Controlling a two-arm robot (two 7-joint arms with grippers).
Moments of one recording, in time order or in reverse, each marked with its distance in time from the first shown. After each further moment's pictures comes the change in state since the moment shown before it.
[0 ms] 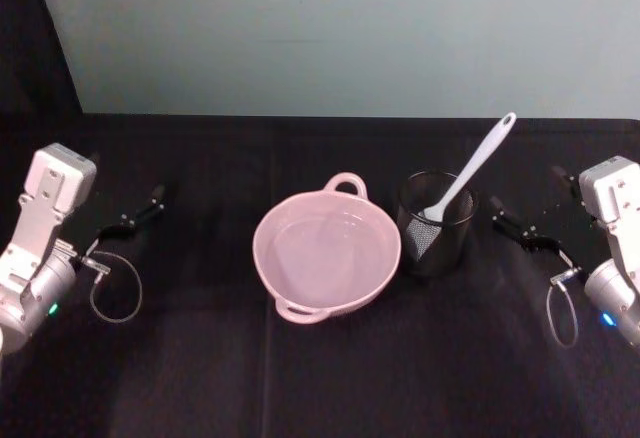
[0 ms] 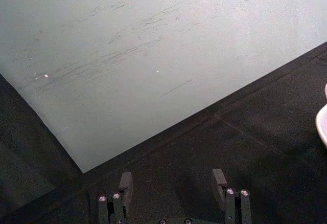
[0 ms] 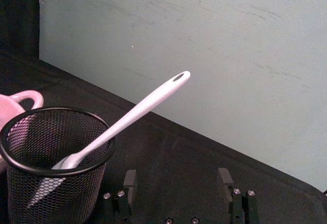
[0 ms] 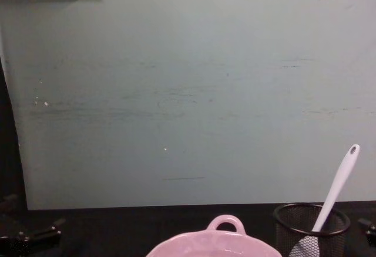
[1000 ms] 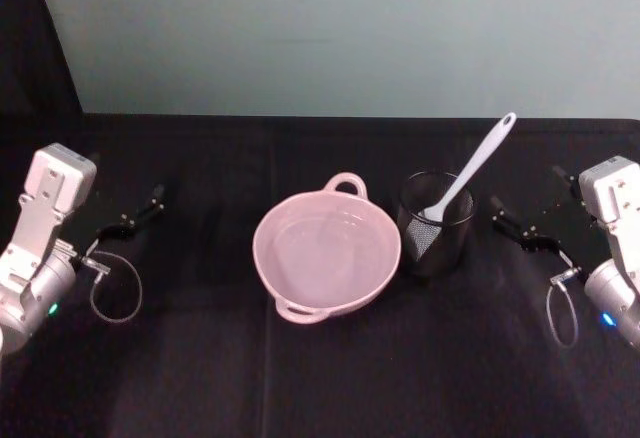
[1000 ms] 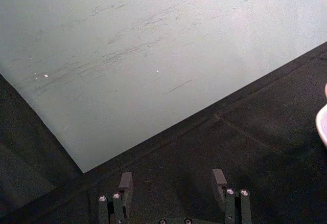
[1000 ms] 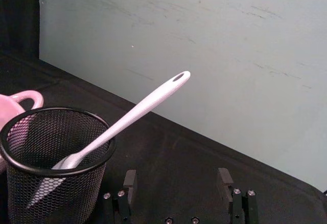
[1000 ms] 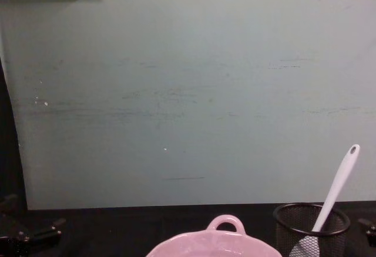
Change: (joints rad) left arm 0.000 0.000 0.000 0.000 0.000 0.000 0.000; right arm 0.000 0.000 0.000 0.000 0.000 0.000 0.000
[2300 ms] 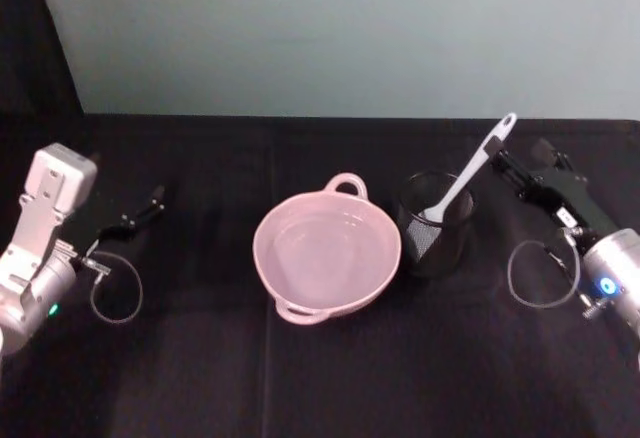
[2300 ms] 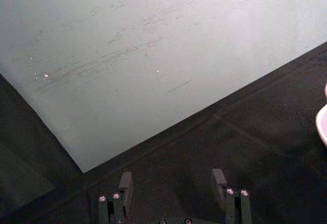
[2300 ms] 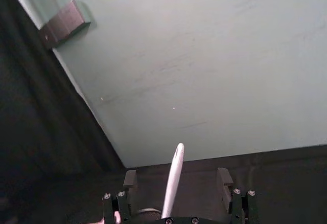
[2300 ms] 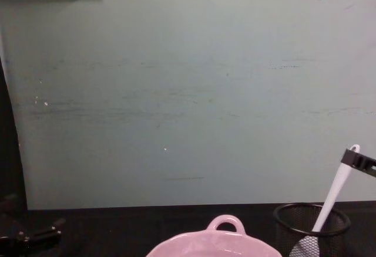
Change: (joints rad) left arm 0.000 0.000 0.000 0.000 0.000 0.000 0.000; right arm -0.039 -0.176 0.228 -0.005 0.550 0.035 0.343
